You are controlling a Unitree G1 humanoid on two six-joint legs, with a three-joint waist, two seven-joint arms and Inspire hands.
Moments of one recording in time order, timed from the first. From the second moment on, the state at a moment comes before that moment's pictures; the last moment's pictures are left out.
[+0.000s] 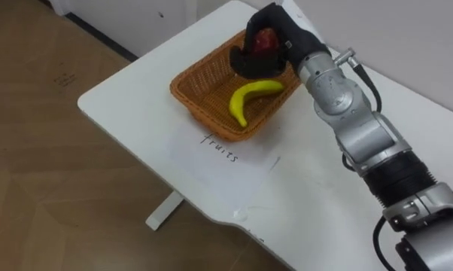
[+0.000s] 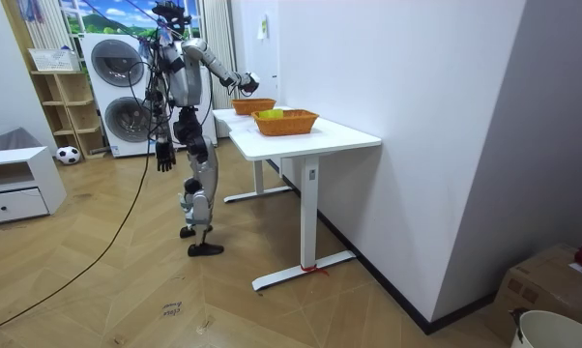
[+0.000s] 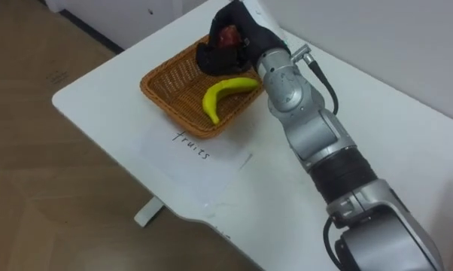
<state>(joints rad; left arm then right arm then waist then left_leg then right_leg) 0.27 0.23 0.04 1.02 0.21 0.19 0.01 -0.71 -0.31 0.41 0.42 -0.20 0.13 -0.03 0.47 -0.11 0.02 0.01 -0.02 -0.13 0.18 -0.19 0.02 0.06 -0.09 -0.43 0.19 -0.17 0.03</state>
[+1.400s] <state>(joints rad) 0.30 0.26 0.04 0.96 0.21 0.16 0.00 -0.71 -0.30 0.46 0.53 -0.21 0.11 -0.06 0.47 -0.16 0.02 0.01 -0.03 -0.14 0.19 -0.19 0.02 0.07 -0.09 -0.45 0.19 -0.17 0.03</state>
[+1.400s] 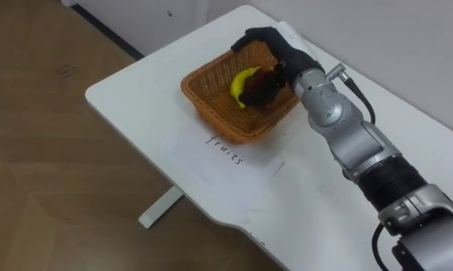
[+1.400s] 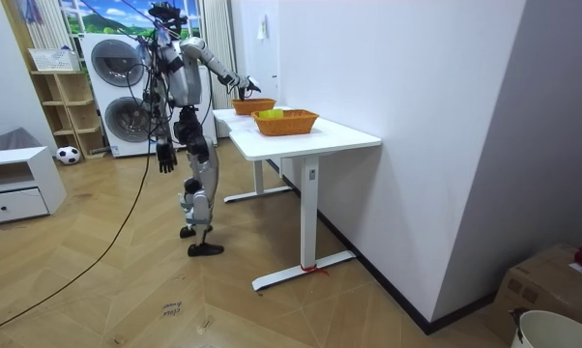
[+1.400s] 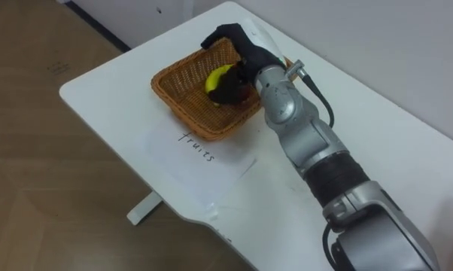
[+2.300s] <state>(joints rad) 0.23 0.27 0.07 1.00 0.21 0.16 0.00 -0.73 -0.36 0.38 0.31 -0.27 0.09 -0.08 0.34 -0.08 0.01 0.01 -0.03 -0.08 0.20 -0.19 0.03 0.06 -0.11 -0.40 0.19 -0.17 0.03</state>
